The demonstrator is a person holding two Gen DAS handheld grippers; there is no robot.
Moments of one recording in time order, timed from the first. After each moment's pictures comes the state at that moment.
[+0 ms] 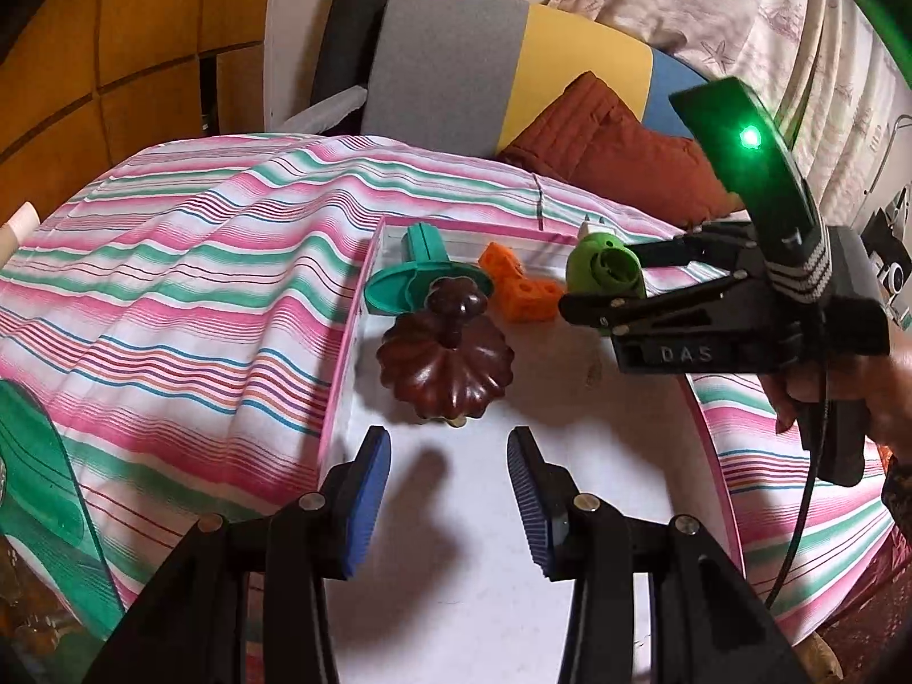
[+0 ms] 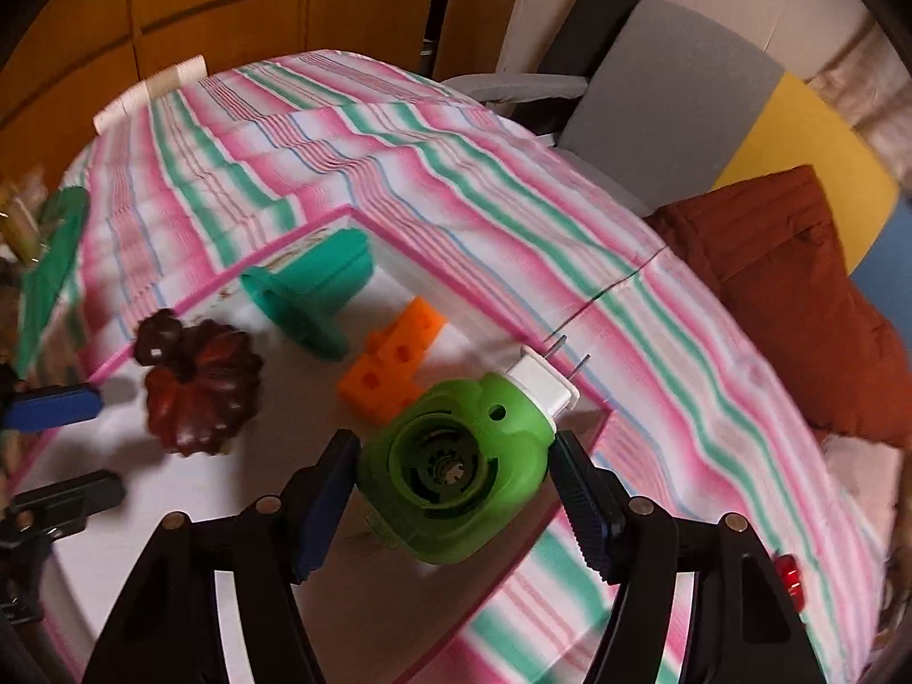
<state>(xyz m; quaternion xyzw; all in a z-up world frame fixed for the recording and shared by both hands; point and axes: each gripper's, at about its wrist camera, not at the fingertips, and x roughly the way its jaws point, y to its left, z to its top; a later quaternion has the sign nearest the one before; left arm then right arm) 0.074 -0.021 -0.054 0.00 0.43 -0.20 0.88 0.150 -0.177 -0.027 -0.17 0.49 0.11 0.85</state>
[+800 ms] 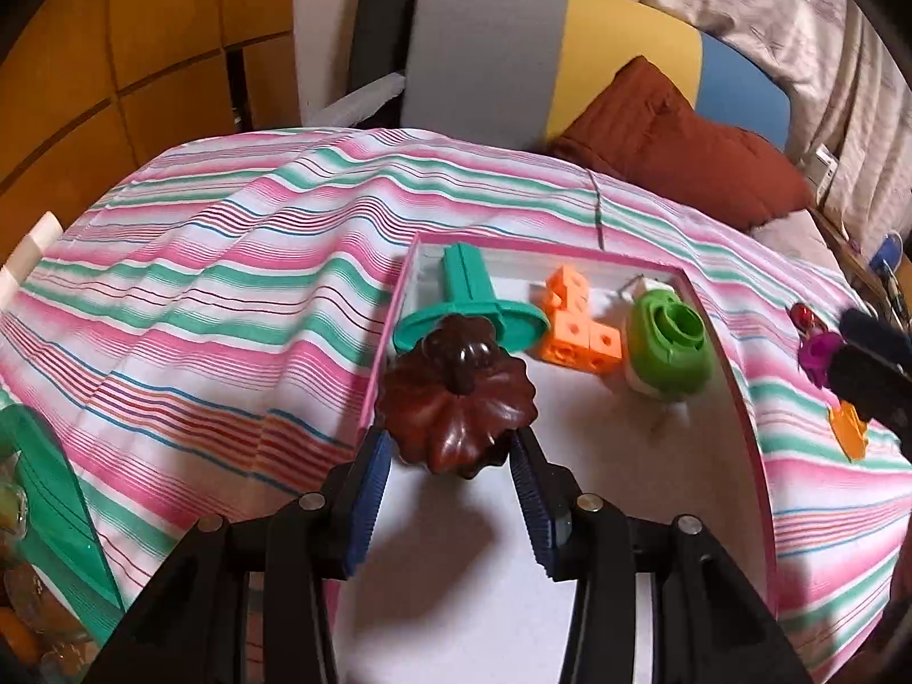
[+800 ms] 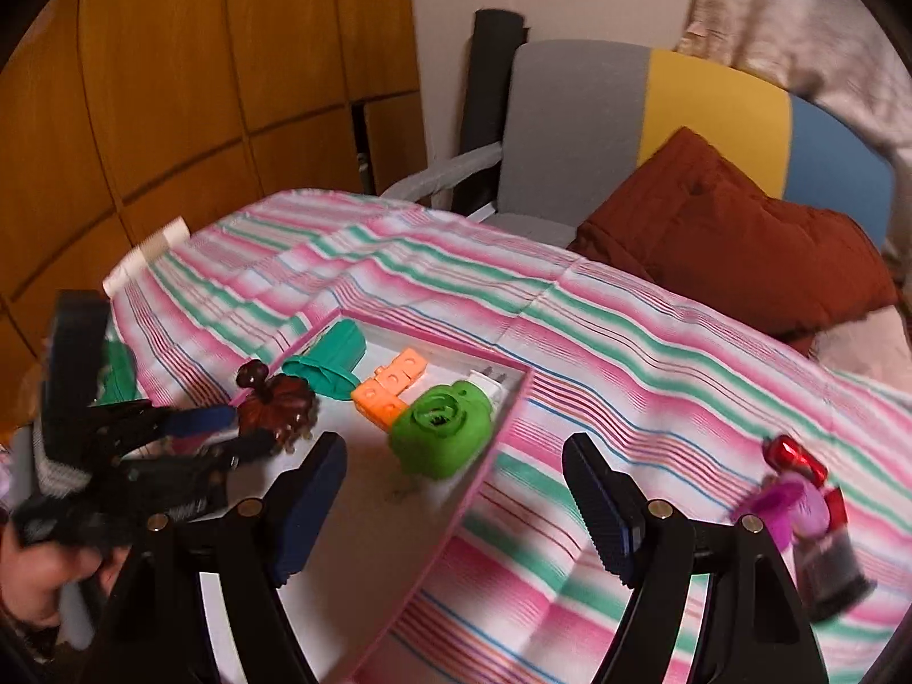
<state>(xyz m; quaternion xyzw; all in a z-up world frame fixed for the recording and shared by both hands) 0.122 -0.037 -0.057 0.01 0.46 -0.14 0.88 0.057 -0.239 0.031 0.01 0.40 0.08 0.91</state>
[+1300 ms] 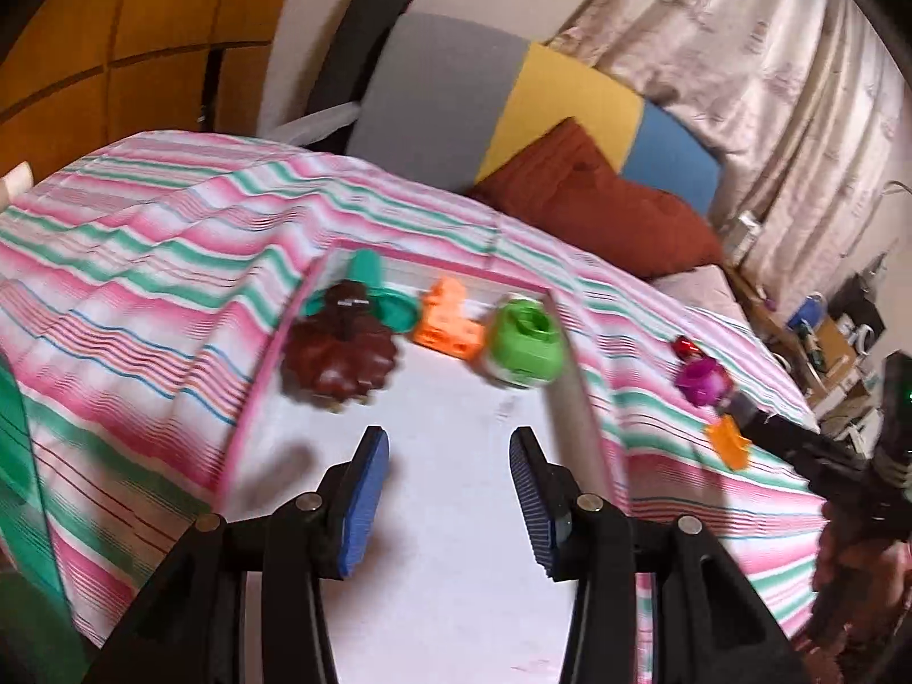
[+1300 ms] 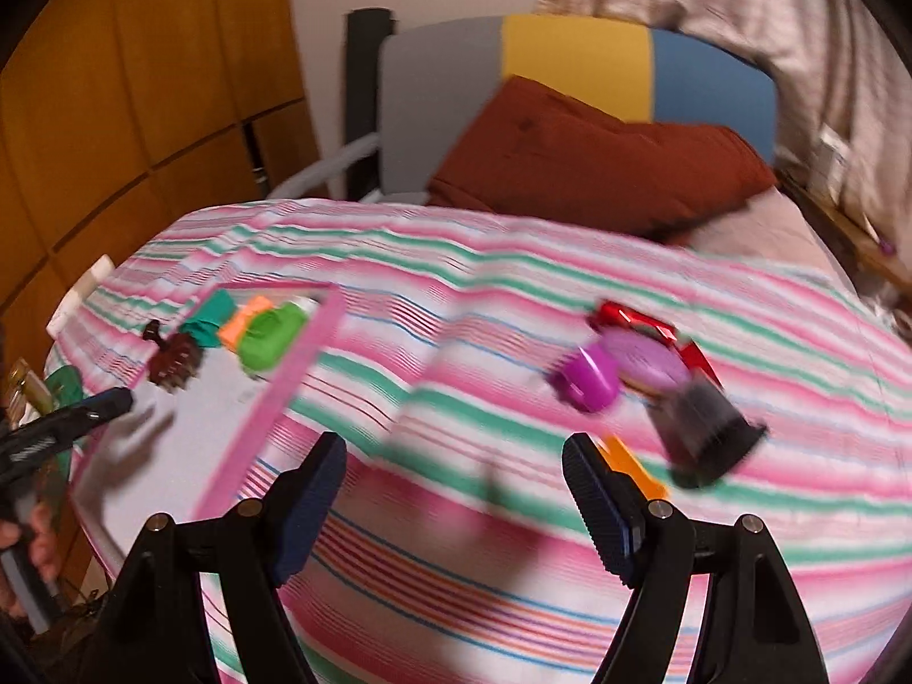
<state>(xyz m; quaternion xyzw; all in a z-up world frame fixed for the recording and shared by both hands) 0.054 -0.038 -0.036 -0.09 0.40 -0.23 0.88 -0.026 -0.354 0.014 0.06 0.43 -0.04 0.90</state>
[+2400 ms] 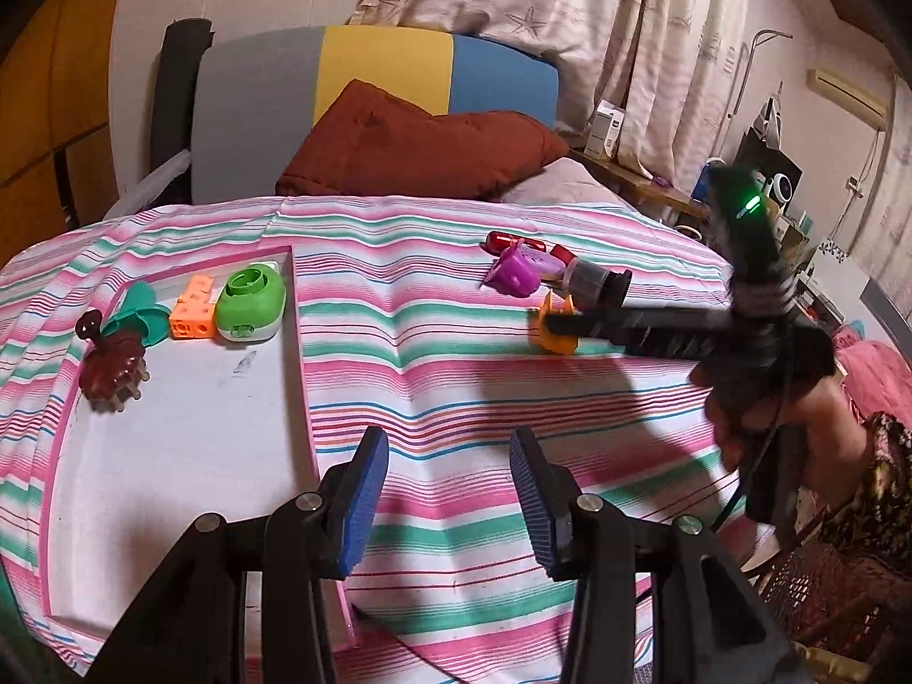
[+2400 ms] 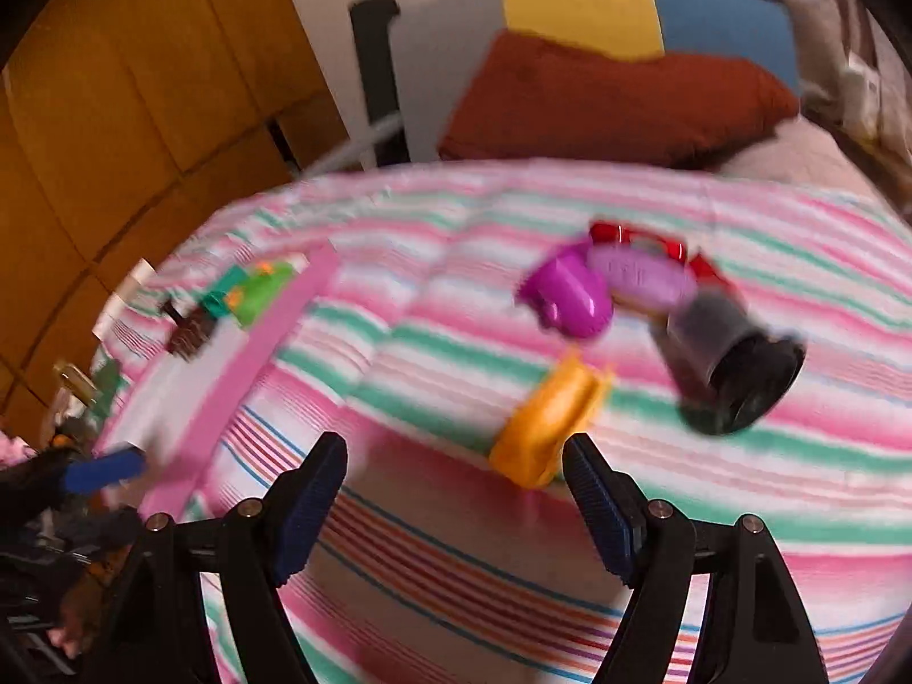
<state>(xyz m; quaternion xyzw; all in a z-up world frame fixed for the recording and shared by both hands) -0.044 -0.158 -0.017 0.05 0.38 -0.36 0.85 -0.038 -0.405 -0.004 0.12 0.40 0.03 0.91</state>
